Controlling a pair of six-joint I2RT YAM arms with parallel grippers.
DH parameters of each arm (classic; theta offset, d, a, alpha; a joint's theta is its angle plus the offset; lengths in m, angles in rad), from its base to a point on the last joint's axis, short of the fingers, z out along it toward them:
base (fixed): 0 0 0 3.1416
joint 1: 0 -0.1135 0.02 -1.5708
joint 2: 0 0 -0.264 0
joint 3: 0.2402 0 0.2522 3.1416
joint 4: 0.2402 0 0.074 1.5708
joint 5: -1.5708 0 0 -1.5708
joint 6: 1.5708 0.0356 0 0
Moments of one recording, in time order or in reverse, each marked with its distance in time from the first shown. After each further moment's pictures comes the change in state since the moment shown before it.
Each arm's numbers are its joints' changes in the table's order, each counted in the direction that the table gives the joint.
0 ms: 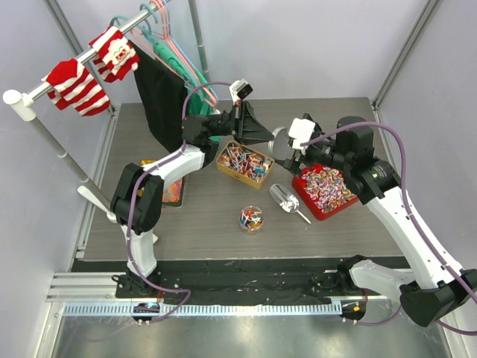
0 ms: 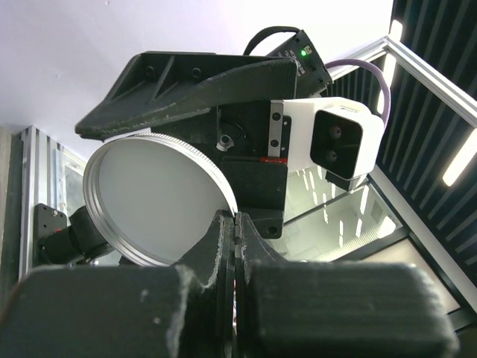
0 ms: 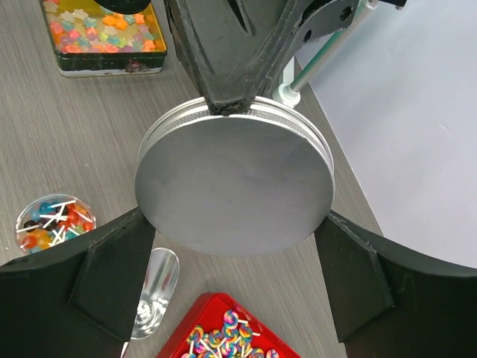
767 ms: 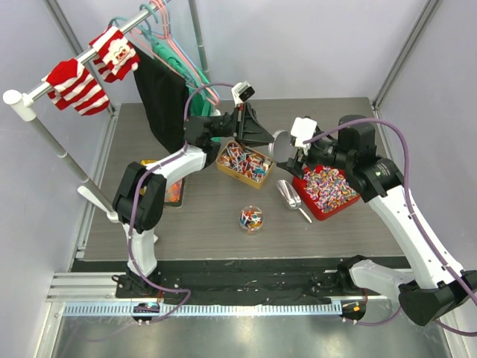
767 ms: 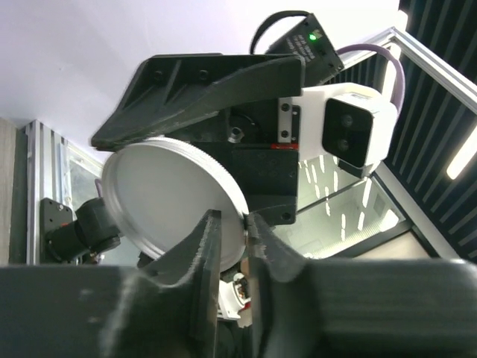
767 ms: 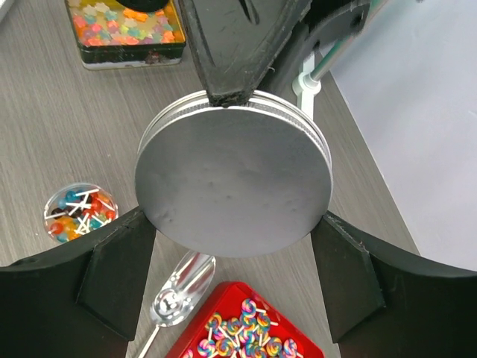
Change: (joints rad) left arm 0.001 -0.018 0.001 -0.022 -0.013 0.004; right arm 0.012 -0.007 0.037 0.090 0.045 0.014
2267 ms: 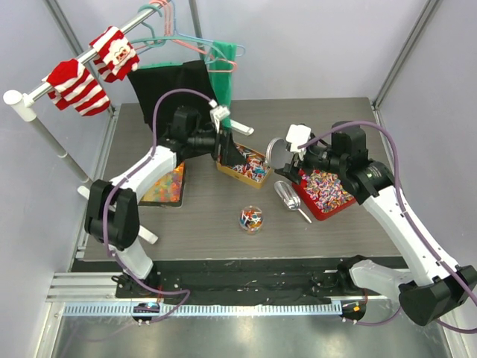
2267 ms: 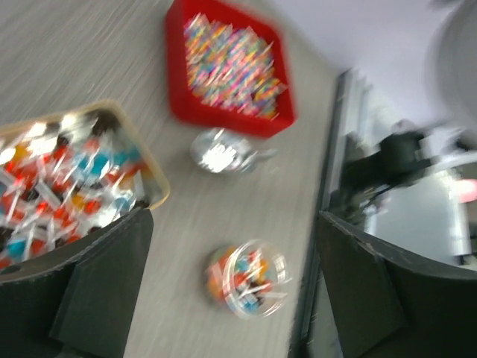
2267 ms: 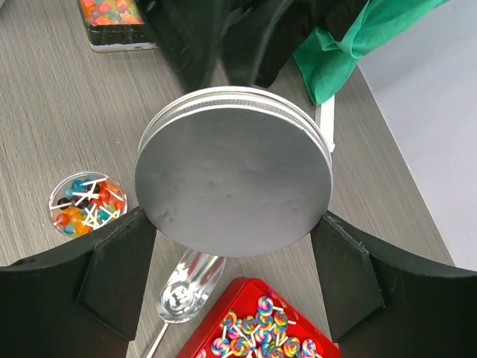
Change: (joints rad) left arm -0.172 0.235 -0.105 1.407 0.121 1.695; right arm -0.001 0.002 -0.100 -0.049 0.006 0.003
